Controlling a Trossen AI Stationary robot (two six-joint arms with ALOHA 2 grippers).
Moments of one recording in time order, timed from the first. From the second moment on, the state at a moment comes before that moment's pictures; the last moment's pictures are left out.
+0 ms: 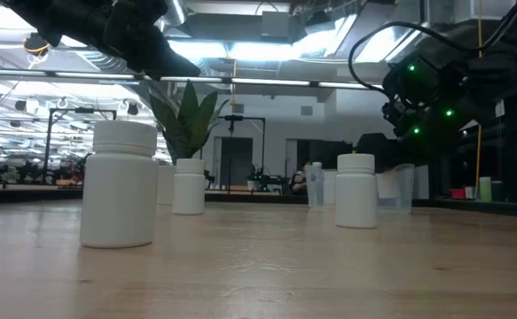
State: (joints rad) left arm 0.12 0.96 0.51 0.14 -0.04 0.13; right arm -0.31 1.36 0.34 0.30 0.88 0.49
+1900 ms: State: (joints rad) left arm 0.12 0.96 0.51 0.14 -0.04 0.13; right arm -0.32 1.37 0.40 0.30 0.84 0.32
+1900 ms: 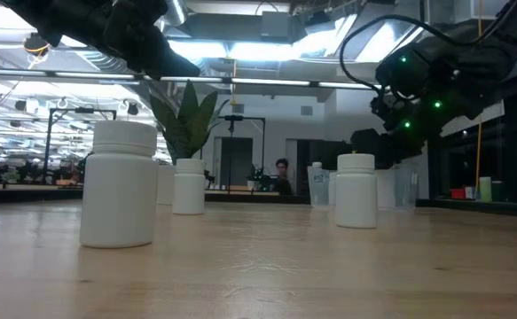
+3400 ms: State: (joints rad) left arm 0.12 0.96 0.51 0.13 -0.04 0.14; right arm -0.16 1.16 0.50 0.27 0.10 0.02
